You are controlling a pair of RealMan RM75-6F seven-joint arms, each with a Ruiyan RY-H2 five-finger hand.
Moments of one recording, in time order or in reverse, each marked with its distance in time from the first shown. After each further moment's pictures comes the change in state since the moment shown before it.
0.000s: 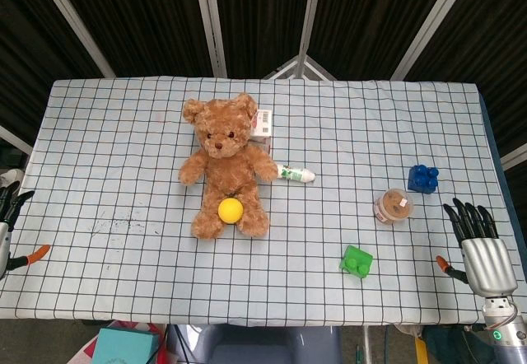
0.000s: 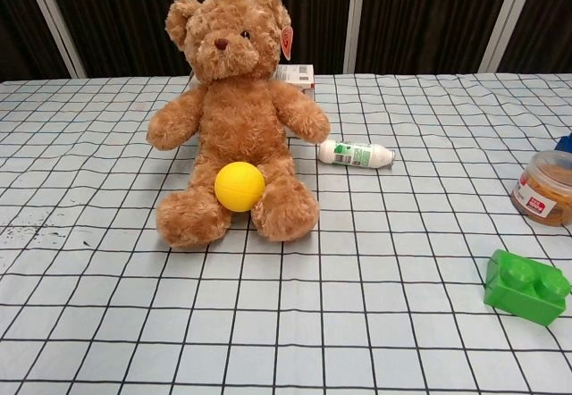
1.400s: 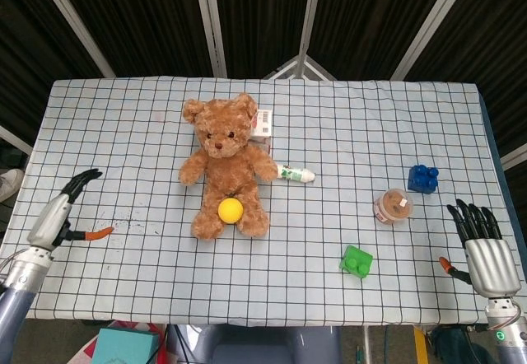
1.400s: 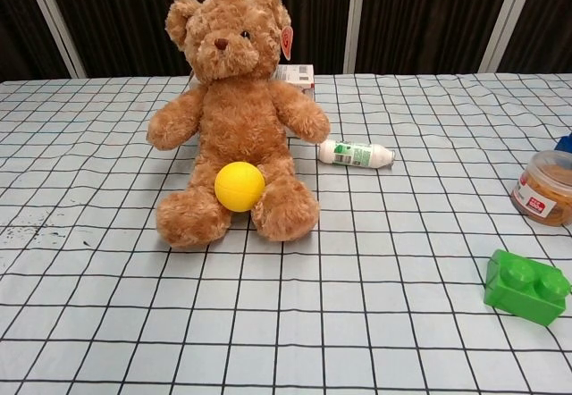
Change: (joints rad) left arm -0.243 -0.058 -0.079 0.028 -0.019 -0.408 -0.636; right arm -0.004 0.007 0.001 0.005 0.017 -0.012 0.019
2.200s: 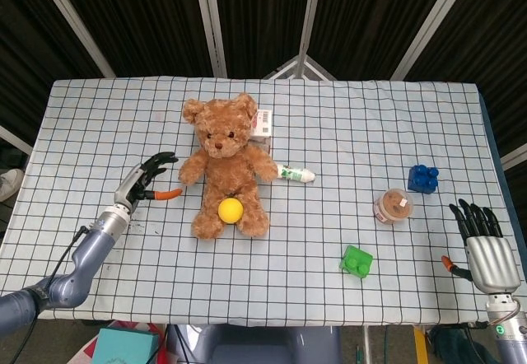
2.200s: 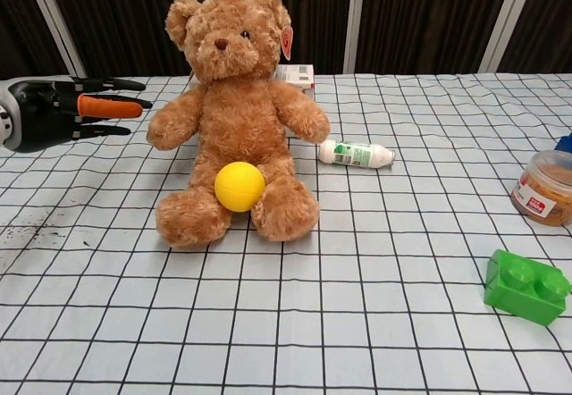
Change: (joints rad) left arm -0.286 -0.284 -0.180 0.189 -0.406 -0.390 -0.233; right arm 0.014 -0.018 0.006 0.044 0.041 -0.054 0.015
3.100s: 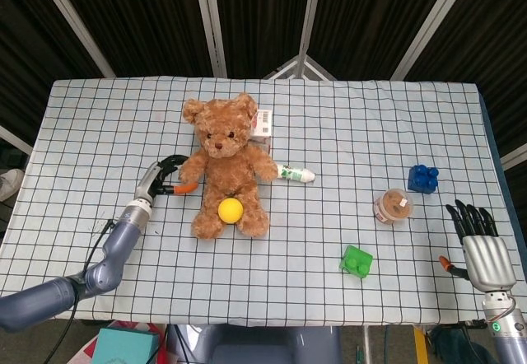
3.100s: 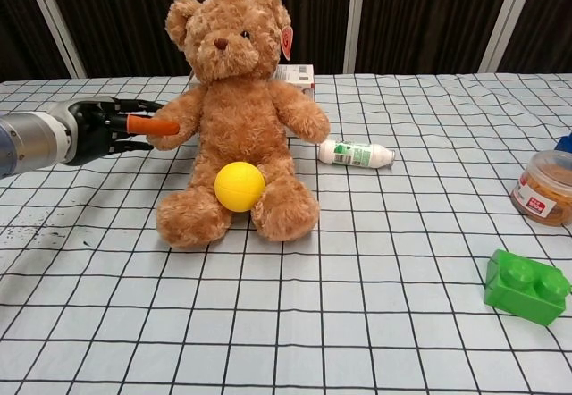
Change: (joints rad) left arm -0.094 -0.172 -0.039 0.137 -0.244 0.018 0.244; right arm 0.011 -0.012 -0.003 0.013 0.010 -0.027 -0.005
